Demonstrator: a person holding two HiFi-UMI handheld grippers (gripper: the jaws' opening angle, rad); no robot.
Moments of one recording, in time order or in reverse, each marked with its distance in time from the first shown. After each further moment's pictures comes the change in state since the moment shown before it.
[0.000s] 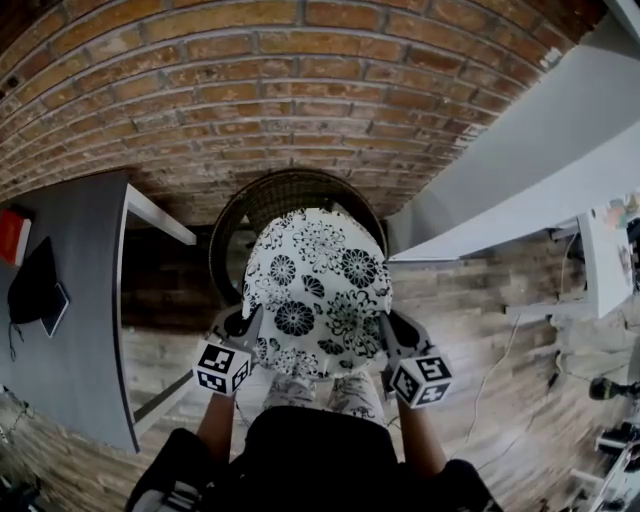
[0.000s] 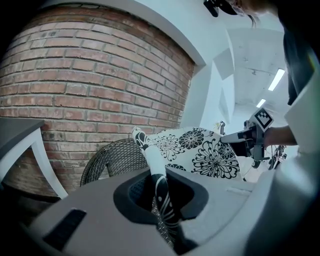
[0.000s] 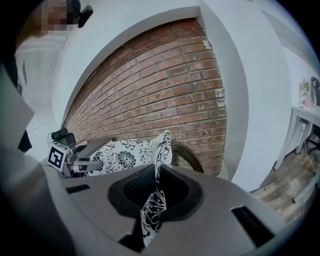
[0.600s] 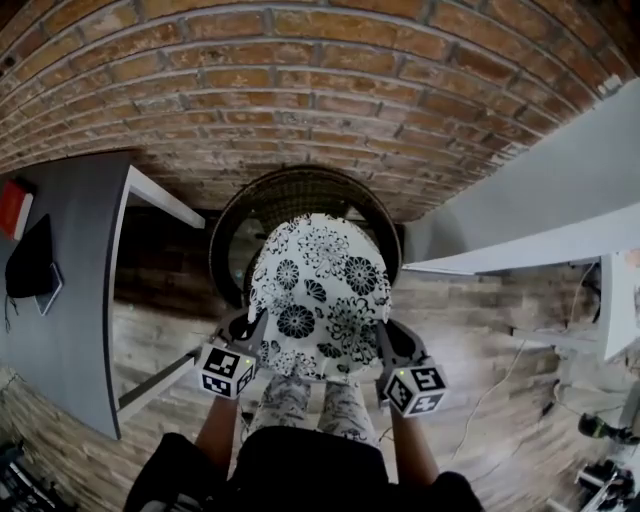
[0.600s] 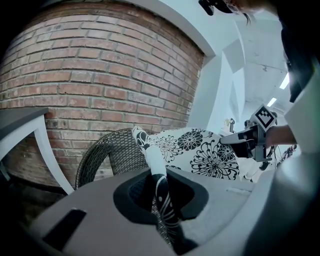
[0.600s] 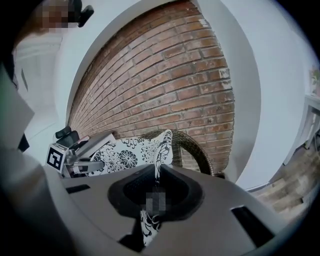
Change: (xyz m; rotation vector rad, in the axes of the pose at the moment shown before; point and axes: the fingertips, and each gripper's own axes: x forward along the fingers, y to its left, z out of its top) left arm 0.044 0.009 -0.034 -0.052 0.049 0.085; right arm 0.059 -0.033 -0.030 0.021 0.091 0.064
